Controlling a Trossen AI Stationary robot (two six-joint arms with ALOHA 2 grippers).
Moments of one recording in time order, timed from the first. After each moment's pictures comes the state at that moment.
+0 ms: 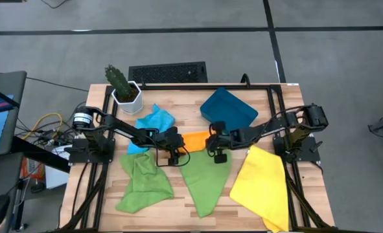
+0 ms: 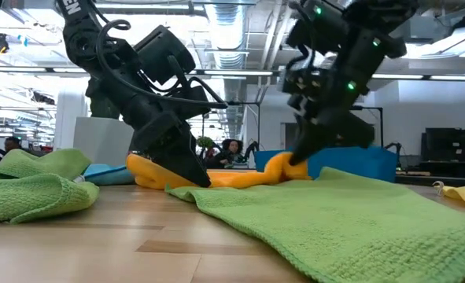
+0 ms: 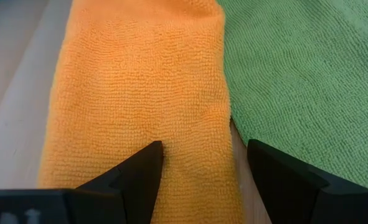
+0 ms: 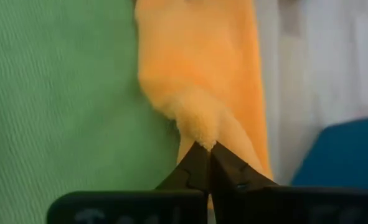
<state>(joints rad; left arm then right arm) 0.01 1.77 0.70 0.31 -0.03 -0.05 0.10 1.67 0.89 -0.26 0.32 -0.23</state>
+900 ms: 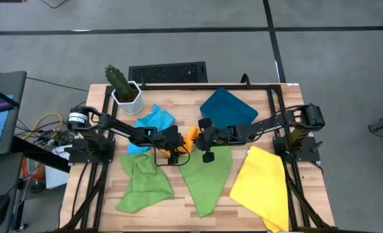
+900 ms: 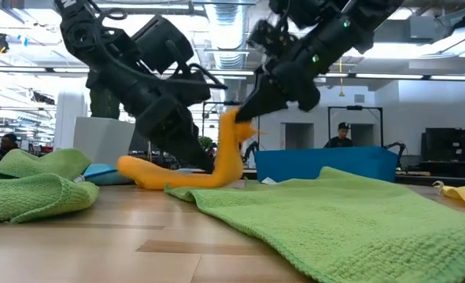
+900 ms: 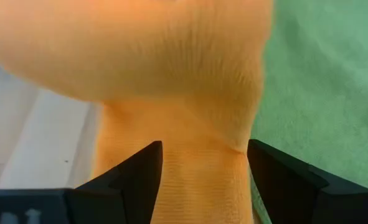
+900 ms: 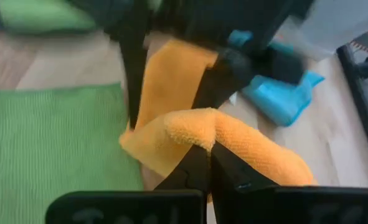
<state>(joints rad) 0.01 1.70 0.70 0.29 -0.02 -0.03 0.06 1.71 0.97 0.05 0.17 -0.37</state>
